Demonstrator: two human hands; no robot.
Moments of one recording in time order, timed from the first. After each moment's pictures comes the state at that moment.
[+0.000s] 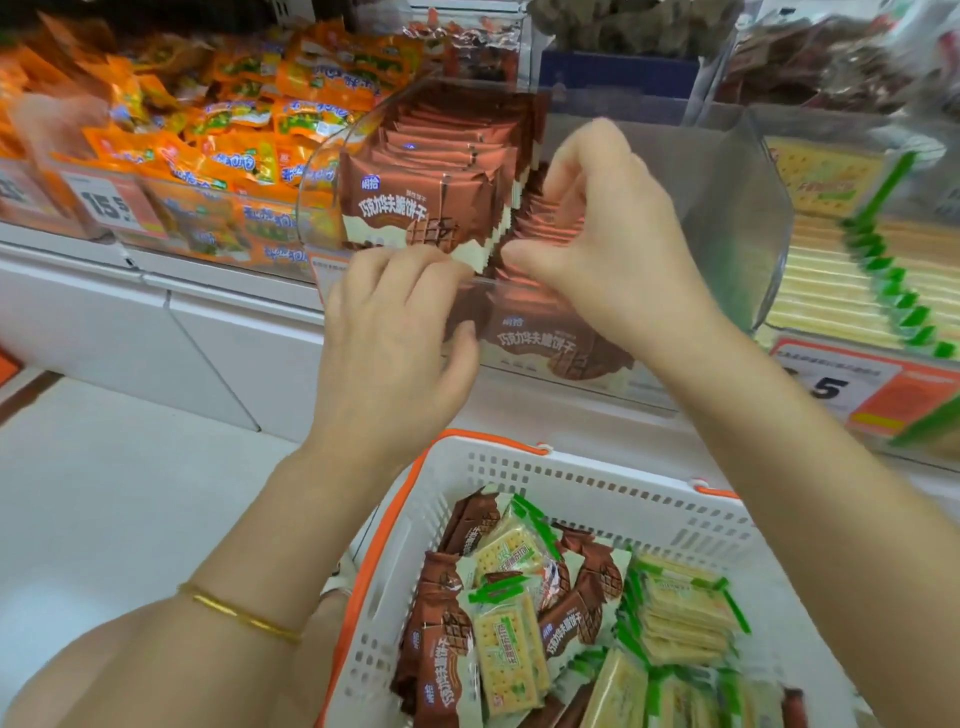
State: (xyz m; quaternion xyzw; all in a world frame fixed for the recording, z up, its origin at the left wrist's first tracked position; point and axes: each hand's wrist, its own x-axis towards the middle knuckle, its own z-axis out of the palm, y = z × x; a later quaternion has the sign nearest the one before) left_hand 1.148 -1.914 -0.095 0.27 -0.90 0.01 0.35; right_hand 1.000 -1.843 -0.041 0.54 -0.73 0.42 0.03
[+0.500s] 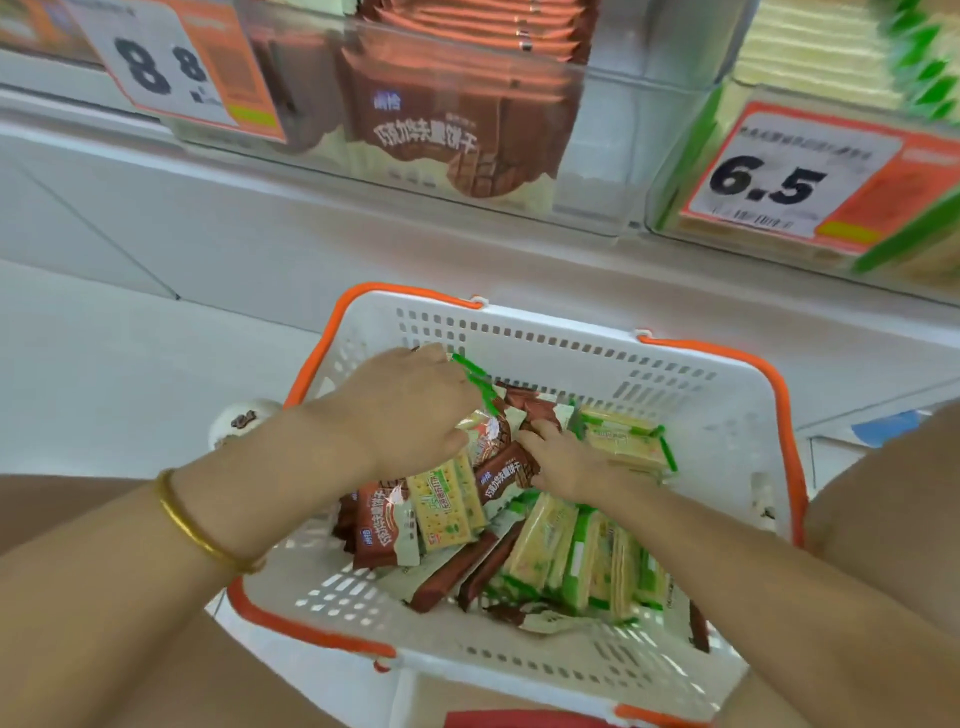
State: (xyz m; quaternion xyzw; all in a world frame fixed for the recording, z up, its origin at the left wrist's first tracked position) left_hand 1.119 -1.843 -0.203 0.08 -0.98 0.00 -0.20; right_hand 0.965 -1.712 -0.404 0.53 -0.77 -0.11 -0.35
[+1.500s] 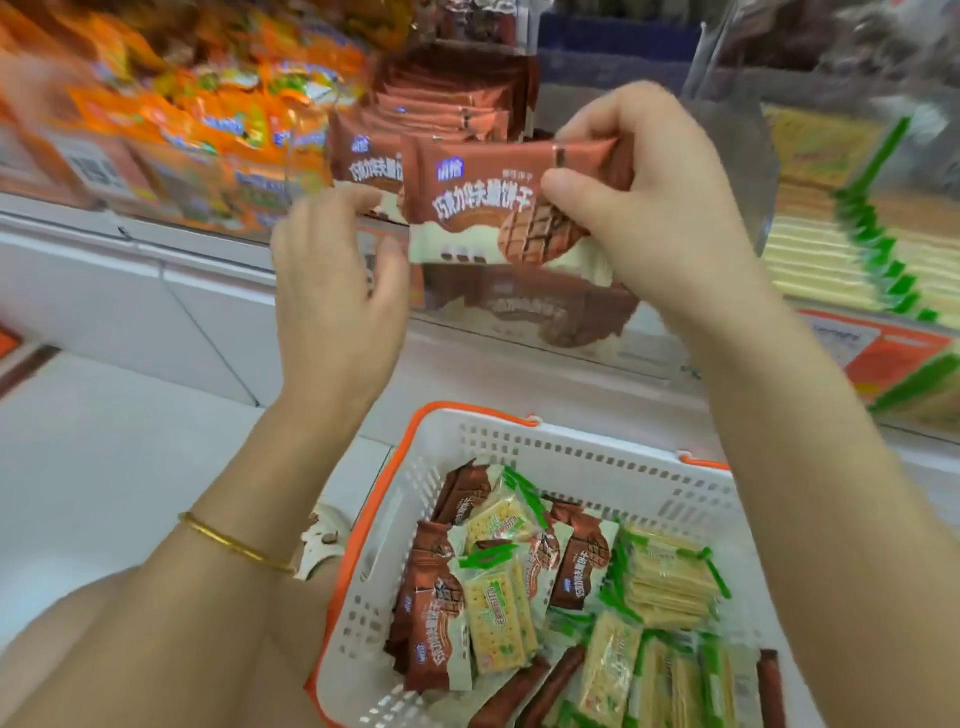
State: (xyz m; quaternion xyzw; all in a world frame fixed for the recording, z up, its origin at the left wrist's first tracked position) left_hand 1.152 -1.921 -0.099 0.37 -0.79 -0.11 0.47; right_hand 0.997 -1.818 -0.038 0.51 -0.70 0.50 -0.02
